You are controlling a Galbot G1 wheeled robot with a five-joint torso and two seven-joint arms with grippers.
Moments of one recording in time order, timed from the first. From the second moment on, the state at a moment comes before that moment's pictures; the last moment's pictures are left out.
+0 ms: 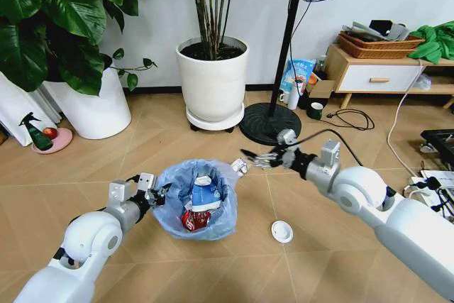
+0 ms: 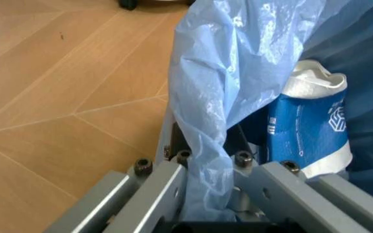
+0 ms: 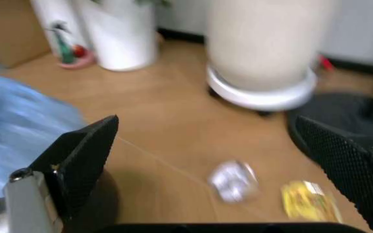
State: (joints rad) left arm 1.25 -0.99 -0.44 -2.07 -0.66 0.74 -0.05; right arm -0.88 0.66 0.08 1.88 0.92 -0.29 -0.09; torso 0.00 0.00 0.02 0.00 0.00
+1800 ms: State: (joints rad) left arm 1.27 -0.98 -0.44 -2.09 -0.66 0.74 -0.06; right arm -1.08 1.13 0.15 1.13 0.34 -0.13 -0.08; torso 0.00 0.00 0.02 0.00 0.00
